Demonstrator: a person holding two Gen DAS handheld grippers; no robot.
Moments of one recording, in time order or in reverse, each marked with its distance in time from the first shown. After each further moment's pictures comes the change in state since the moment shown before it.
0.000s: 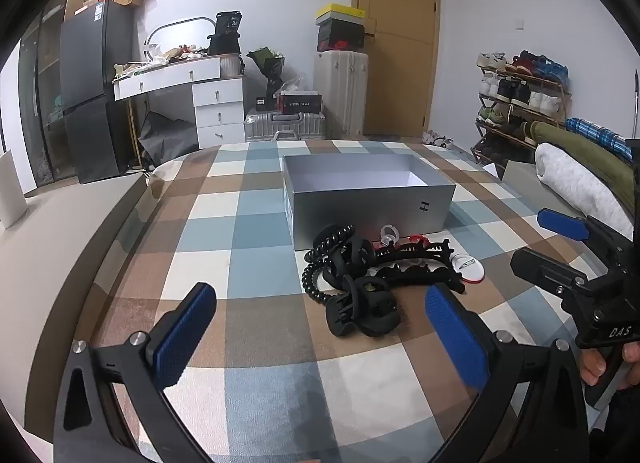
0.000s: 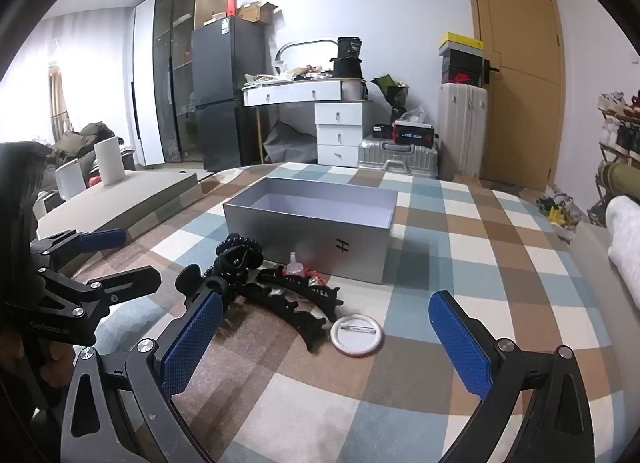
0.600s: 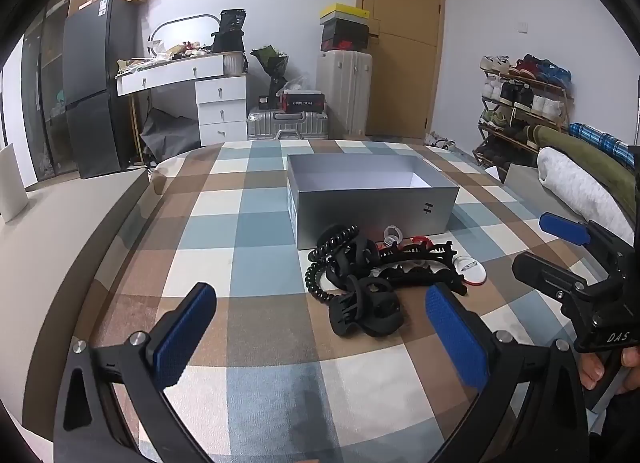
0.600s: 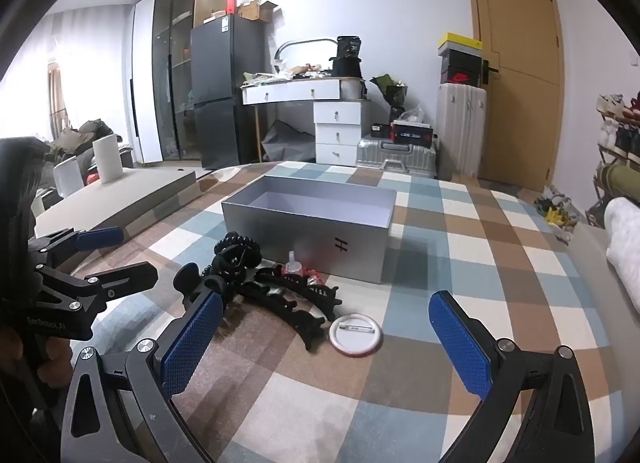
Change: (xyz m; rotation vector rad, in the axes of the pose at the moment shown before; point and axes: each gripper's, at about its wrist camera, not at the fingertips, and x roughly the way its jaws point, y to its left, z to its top) left arm -0.001 0.003 0.001 -0.013 -0.001 0.002; right arm -0.001 -0.001 0.000 -0.006 0.002 -0.005
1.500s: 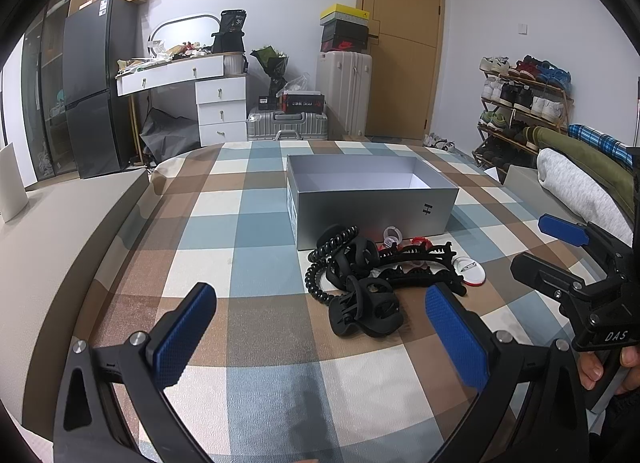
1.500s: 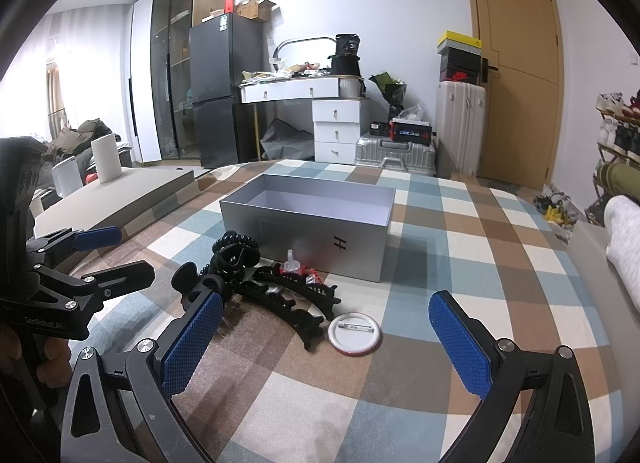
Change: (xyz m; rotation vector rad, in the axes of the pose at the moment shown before) left arm 0.000 0.000 -0.001 -0.003 -0.001 0.000; right arm 0.003 0.002 0.000 -0.003 0.004 -0.006
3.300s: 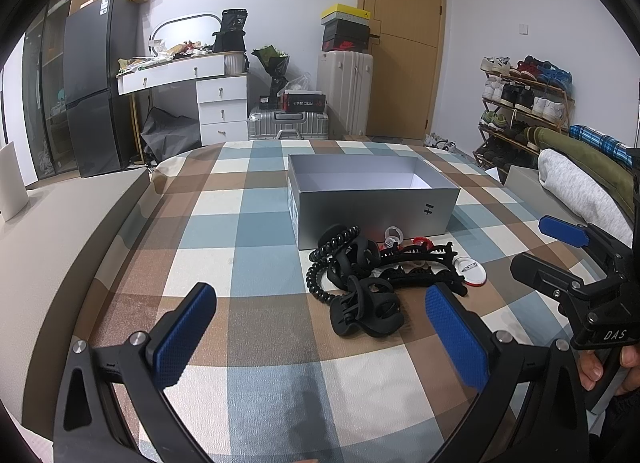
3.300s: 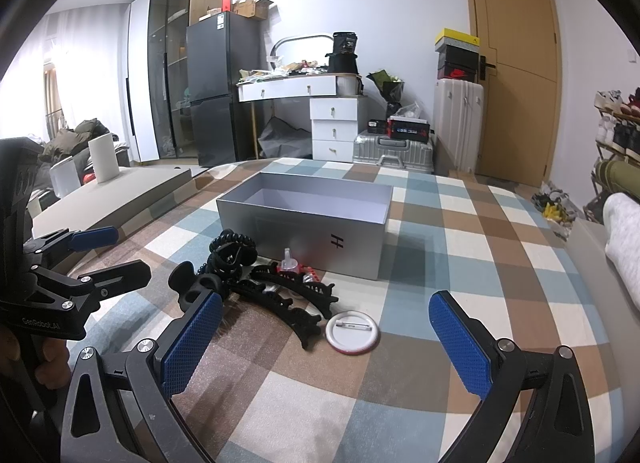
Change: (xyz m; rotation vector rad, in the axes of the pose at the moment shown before) left arm 0.000 0.001 -0.001 -0.002 0.000 -0.002; right arm 0.000 -0.001 0.000 0.001 0.005 0.001
